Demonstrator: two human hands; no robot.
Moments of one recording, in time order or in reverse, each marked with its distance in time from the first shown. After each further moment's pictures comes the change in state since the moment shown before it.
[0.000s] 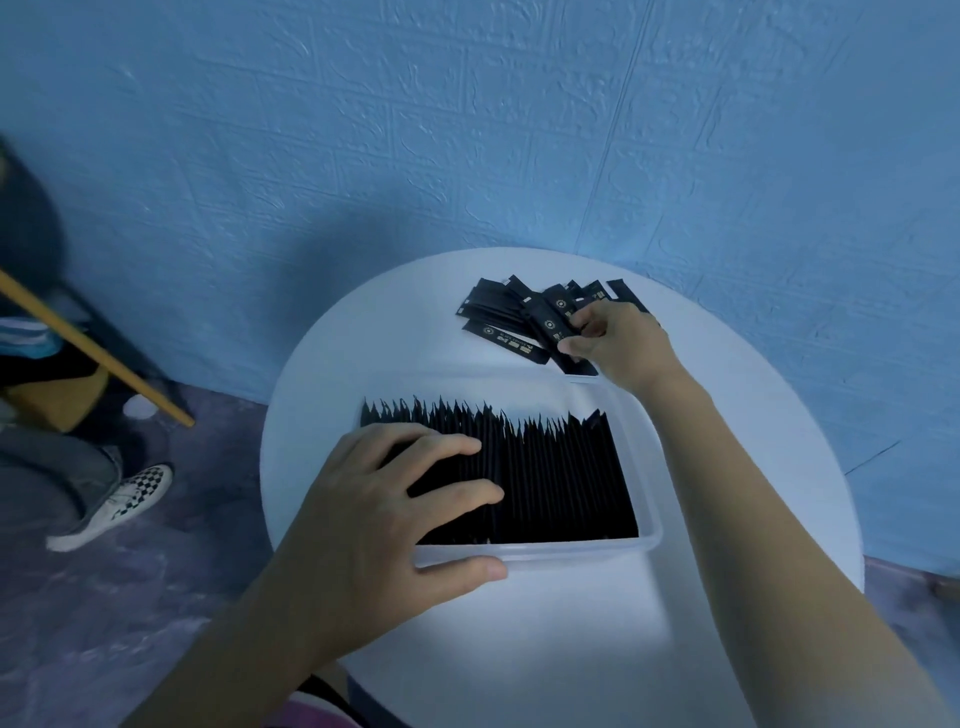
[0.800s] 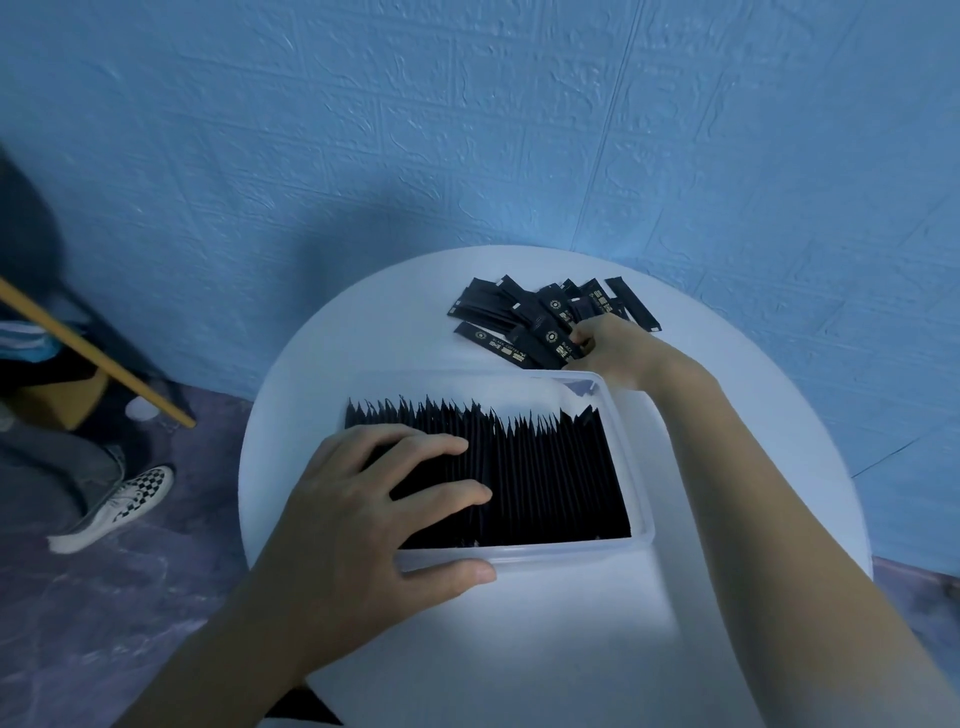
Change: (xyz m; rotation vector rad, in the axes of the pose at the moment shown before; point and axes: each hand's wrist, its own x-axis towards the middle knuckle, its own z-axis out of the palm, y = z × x) left_hand 0.010 0.000 0.006 -0.008 0.004 -0.043; right_hand 0.022 0.013 -0.002 -0.123 -0.306 0.000
